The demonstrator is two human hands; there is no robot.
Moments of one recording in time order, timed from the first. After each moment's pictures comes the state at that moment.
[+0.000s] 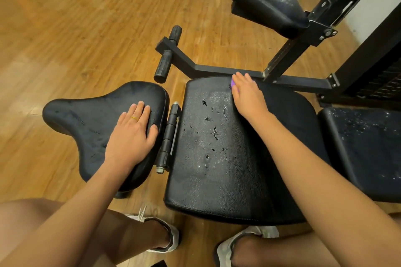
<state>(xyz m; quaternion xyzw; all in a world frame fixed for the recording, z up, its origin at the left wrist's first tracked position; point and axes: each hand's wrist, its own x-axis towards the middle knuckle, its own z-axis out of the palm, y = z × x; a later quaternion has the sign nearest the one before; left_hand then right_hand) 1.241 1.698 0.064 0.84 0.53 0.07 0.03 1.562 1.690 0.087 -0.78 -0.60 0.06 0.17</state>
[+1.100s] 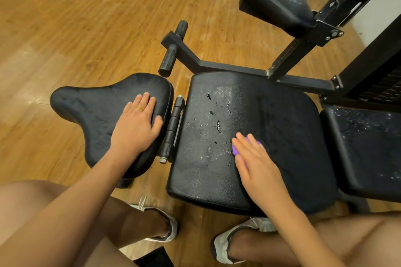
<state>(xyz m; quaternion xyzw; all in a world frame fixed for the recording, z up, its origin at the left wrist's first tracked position) 1.241 1.698 0.070 0.84 0.54 0.07 0.04 1.495 1.510 0.072 -0.74 -0.65 0.12 0.16</state>
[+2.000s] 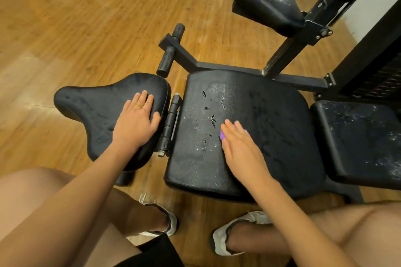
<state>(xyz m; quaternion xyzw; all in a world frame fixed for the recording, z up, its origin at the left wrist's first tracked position) 1.241 1.694 0.068 0.84 0.54 0.06 0.04 1.483 1.529 0.070 -0.75 -0.64 0.11 0.13</state>
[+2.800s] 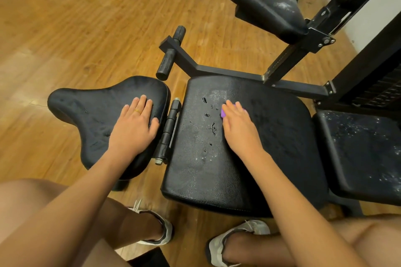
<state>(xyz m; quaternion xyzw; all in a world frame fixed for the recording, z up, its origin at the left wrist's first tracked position) 1.242 1.696 0.070 0.84 0.54 0.05 0.01 1.506 1.608 0.078 -0.75 -0.63 0.07 0.17</state>
